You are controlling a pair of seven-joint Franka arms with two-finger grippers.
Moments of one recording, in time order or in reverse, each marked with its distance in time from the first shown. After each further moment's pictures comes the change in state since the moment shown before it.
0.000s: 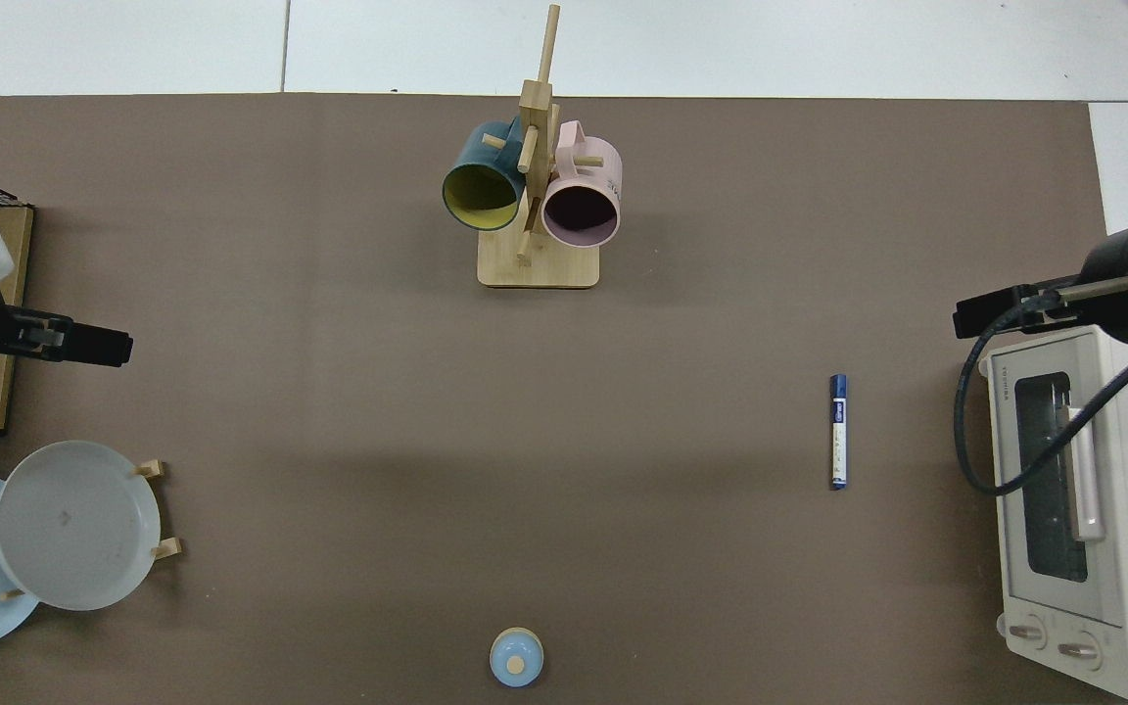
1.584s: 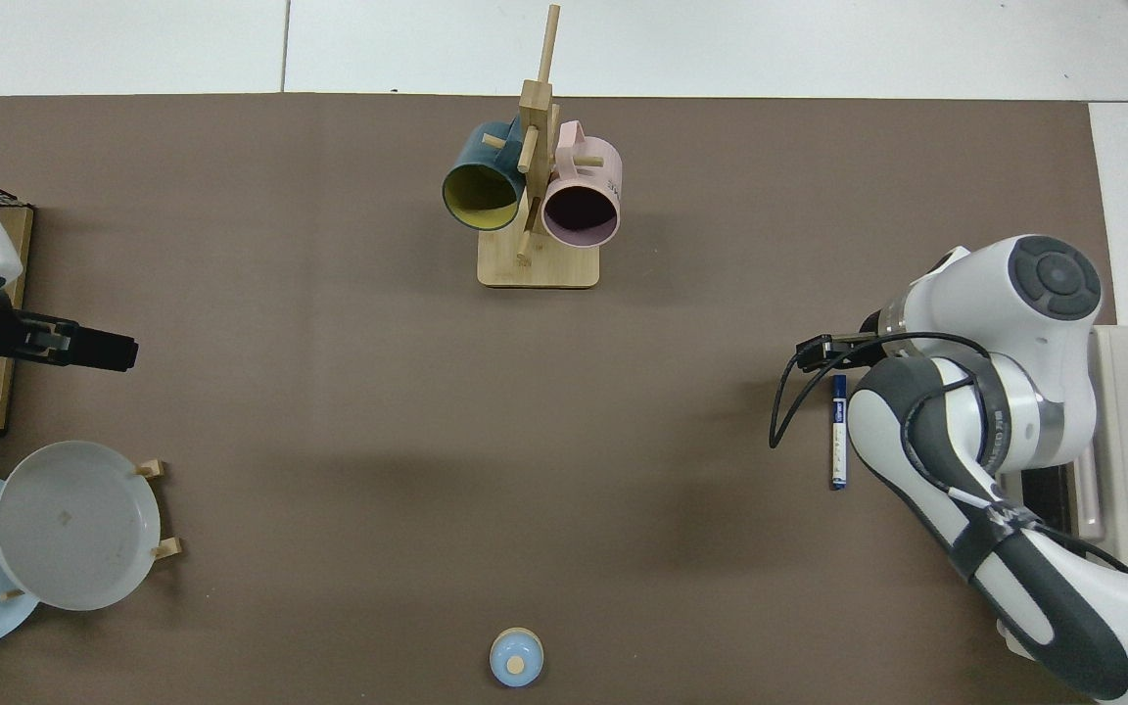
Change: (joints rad) left arm 0.000 0.001 -0.005 -0.001 0.000 -0.015 0.000; right arm 0.024 0.208 -0.005 -0.472 0.001 0.585 0.115
